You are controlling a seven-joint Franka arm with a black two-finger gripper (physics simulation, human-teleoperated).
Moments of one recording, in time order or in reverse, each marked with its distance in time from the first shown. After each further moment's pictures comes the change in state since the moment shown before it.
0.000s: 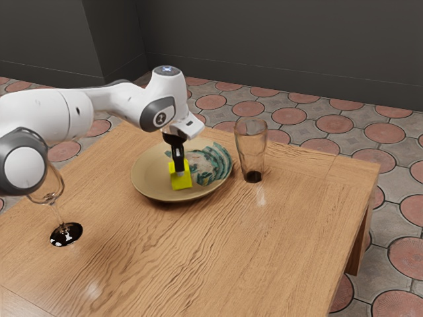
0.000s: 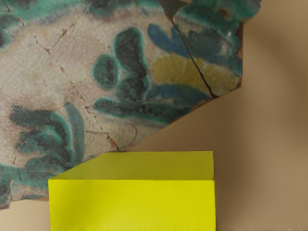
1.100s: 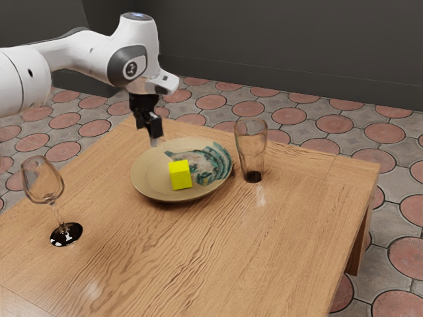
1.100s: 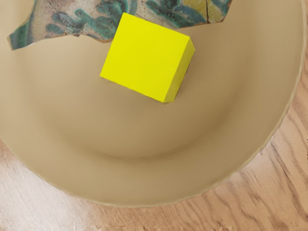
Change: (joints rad) arm -0.095 -0.379 0.185 -0.164 -0.174 -0.233 -0.303
